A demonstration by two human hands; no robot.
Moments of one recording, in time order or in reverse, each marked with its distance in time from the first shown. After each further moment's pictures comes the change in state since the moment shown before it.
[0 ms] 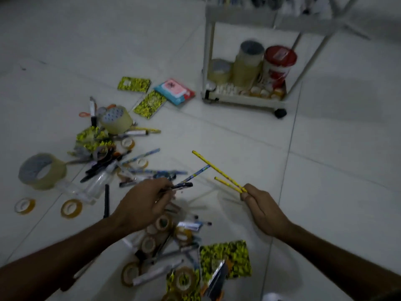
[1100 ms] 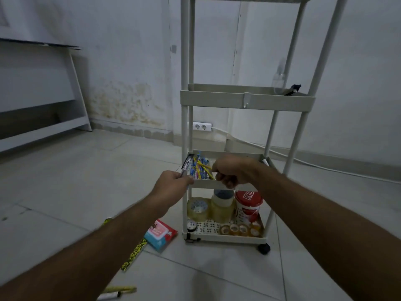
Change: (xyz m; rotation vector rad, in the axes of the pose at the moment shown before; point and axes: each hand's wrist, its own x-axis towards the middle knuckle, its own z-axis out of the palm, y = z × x) left_hand 0.311 0.149 -0.166 -0.516 0.326 -0.229; right_hand 0.325 -0.199 -0.248 0.139 -0.049 0.476
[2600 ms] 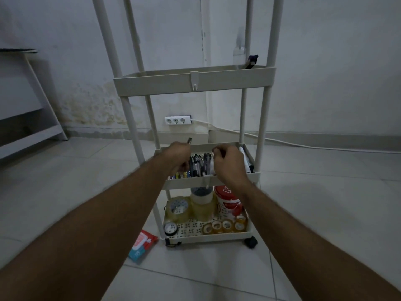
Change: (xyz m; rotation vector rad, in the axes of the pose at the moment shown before) left_hand 0.101 0.069 0.116 0.022 -0.089 -0.186; right_hand 0.042 0.094 -0.033 0.150 0.810 -0.540
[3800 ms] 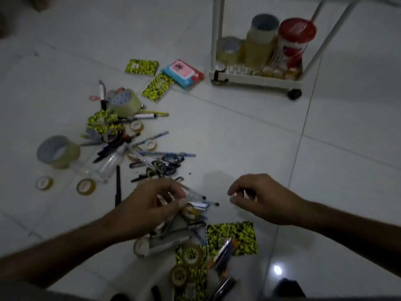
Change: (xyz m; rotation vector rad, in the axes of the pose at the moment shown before) left_hand -0.393 -0.355 -0.127 0.295 -0.362 0.086; right_hand -0.398 0.038 -0.062 -0.145 -1.175 -0.123
